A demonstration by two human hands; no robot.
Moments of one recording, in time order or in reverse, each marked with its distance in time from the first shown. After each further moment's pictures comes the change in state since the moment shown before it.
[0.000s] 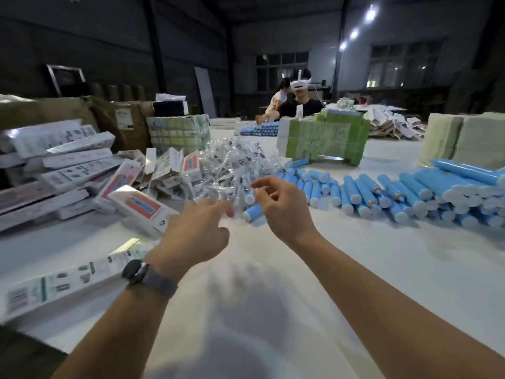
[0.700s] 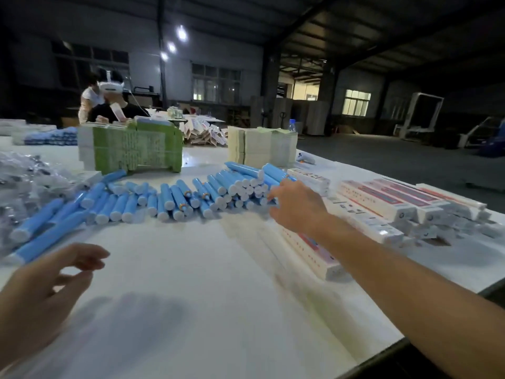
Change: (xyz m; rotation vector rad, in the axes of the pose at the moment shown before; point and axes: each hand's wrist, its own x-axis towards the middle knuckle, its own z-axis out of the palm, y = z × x) left_hand 0.008 0.063 0.098 -0.807 0.002 0.399; right_hand -0.086 0.028 -0.313 -1.313 -0.039 0.451
